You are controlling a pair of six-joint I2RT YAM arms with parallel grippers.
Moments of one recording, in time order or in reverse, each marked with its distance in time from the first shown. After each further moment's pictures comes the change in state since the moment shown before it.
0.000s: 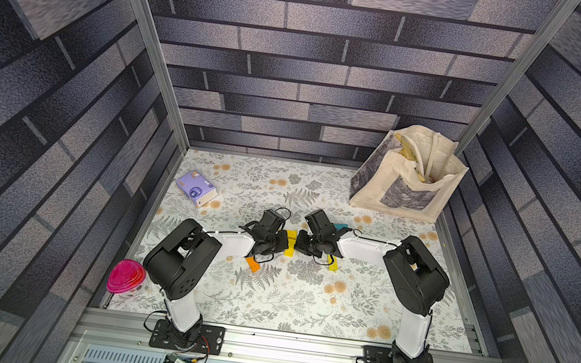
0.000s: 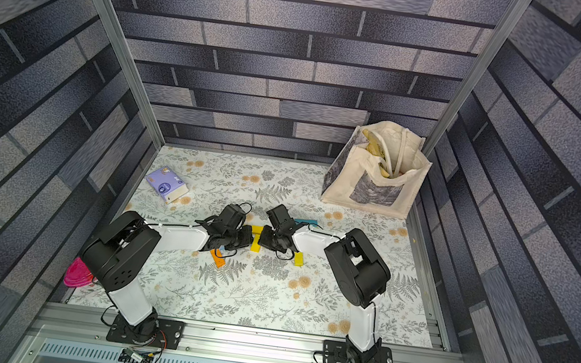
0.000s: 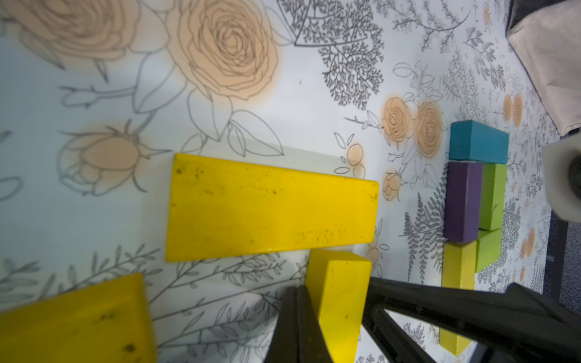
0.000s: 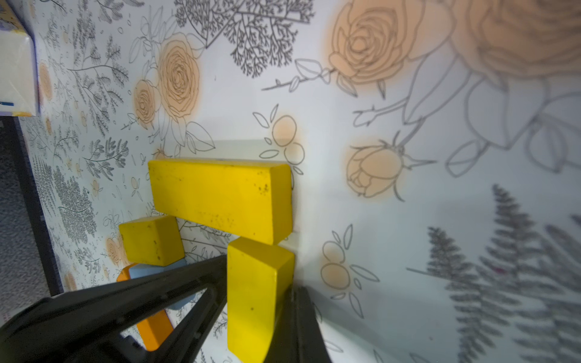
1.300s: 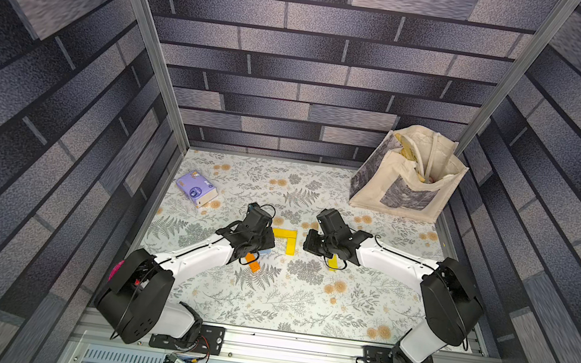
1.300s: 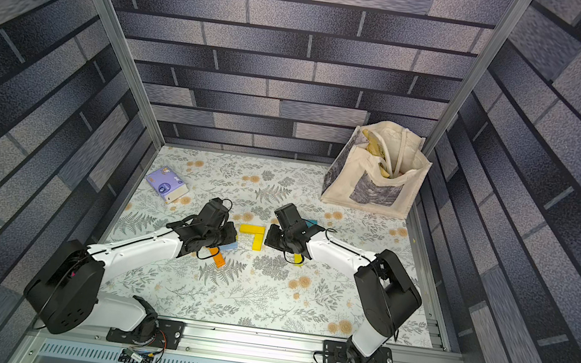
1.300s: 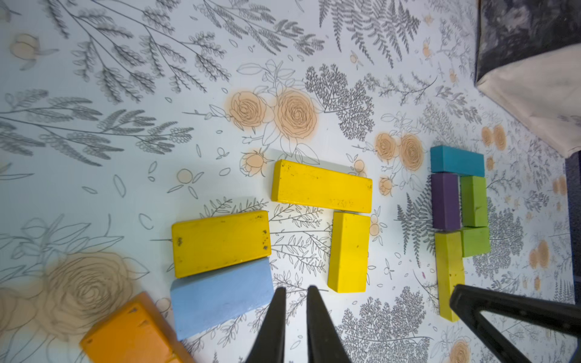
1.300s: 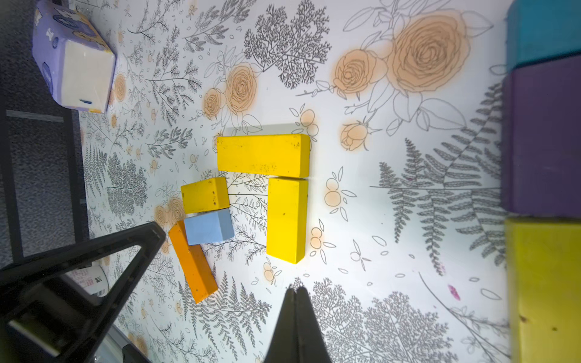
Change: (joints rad) left arm 0.047 -0.378 -0.057 -0.279 -0.197 0.099; right arm 0.018 -0.276 -0.091 -0.104 0.061 -0.040
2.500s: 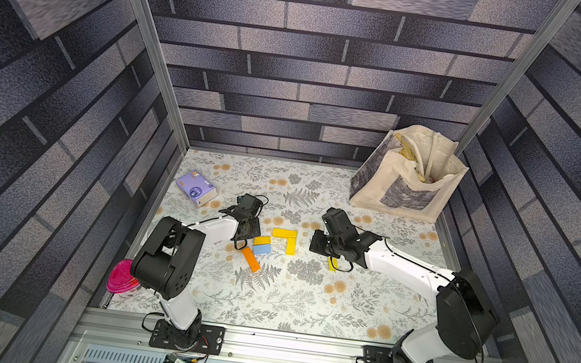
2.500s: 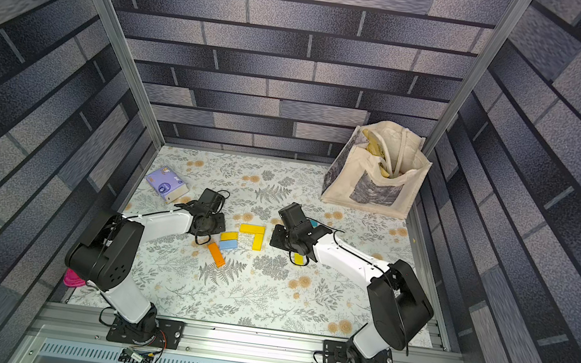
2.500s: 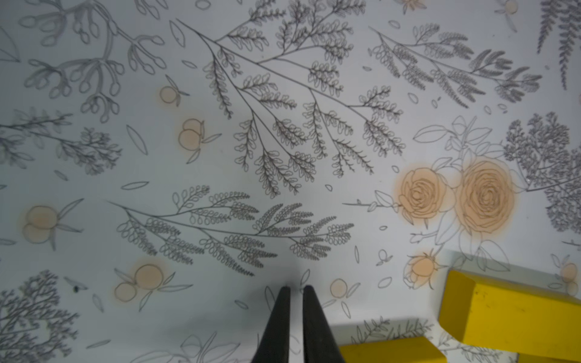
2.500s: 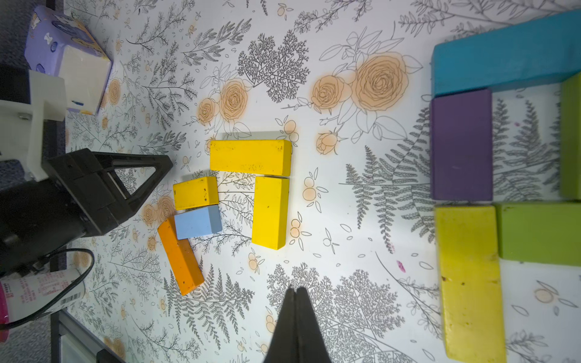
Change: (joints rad) left arm 0.193 0.340 0.145 -0.034 -0.038 0.165; right arm 0.000 -0.088 -0.023 -0.076 0.068 -0.047
